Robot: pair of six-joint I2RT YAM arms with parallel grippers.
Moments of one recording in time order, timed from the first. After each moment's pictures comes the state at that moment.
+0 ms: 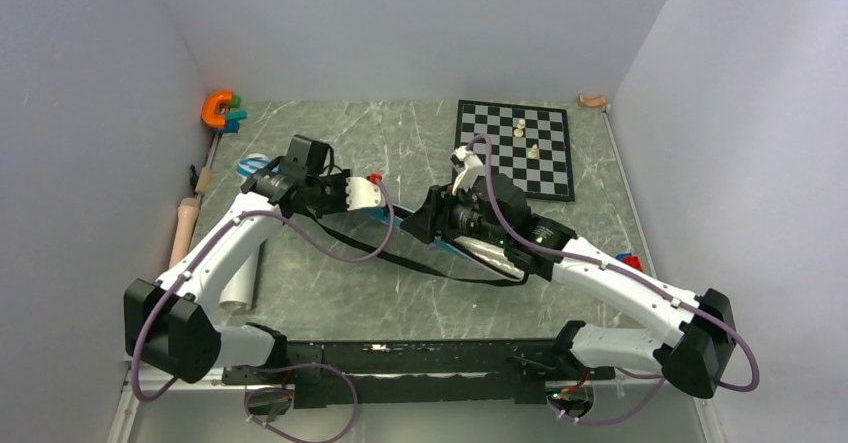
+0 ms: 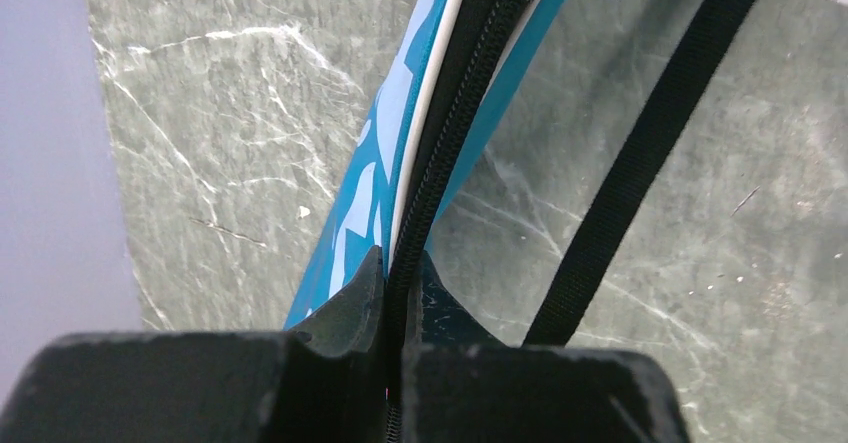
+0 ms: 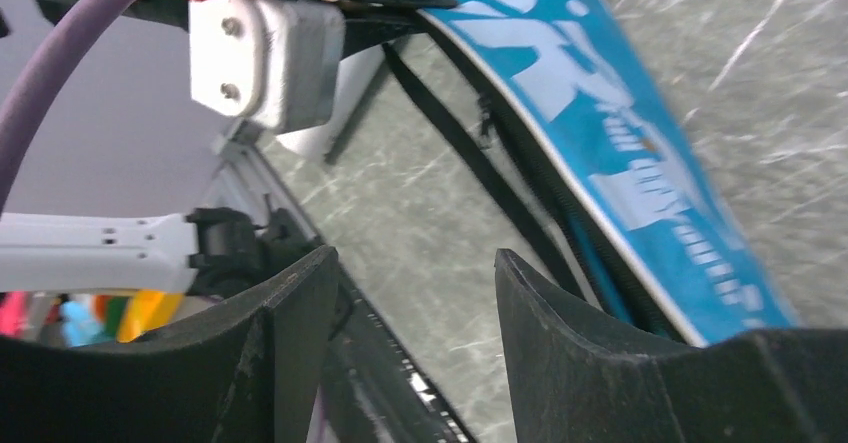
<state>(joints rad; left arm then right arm) -0.38 1.30 1.12 -0.71 0.31 1.13 0.86 1.13 0.91 -0.10 -0.12 0.58</state>
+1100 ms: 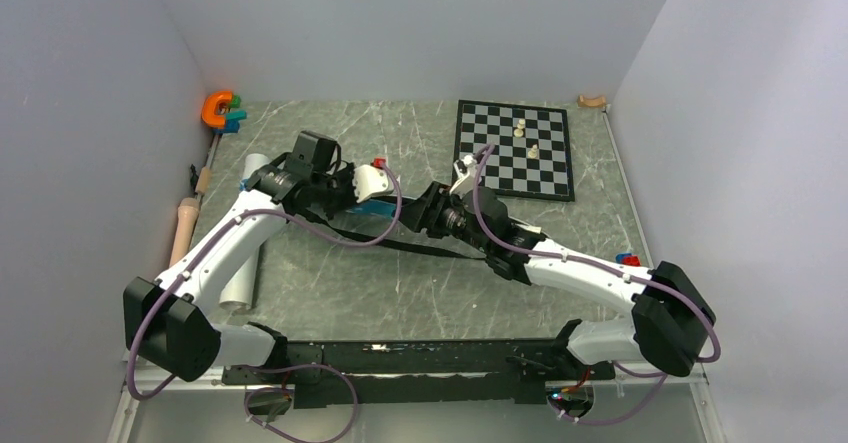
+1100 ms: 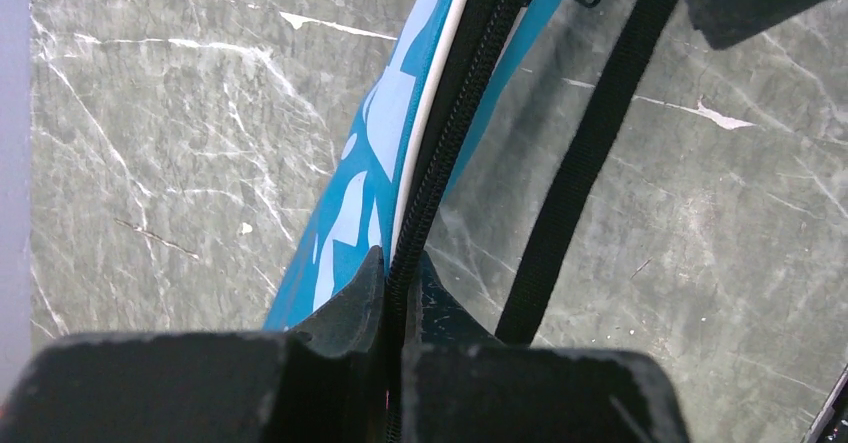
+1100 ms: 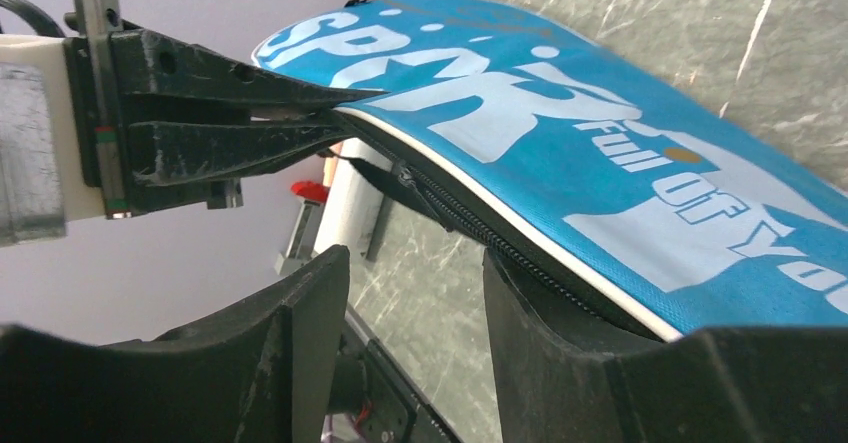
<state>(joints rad) -0.44 1.31 1.17 -0.73 0.34 0.85 0.85 1.28 0.74 0.32 -0.02 0.93</state>
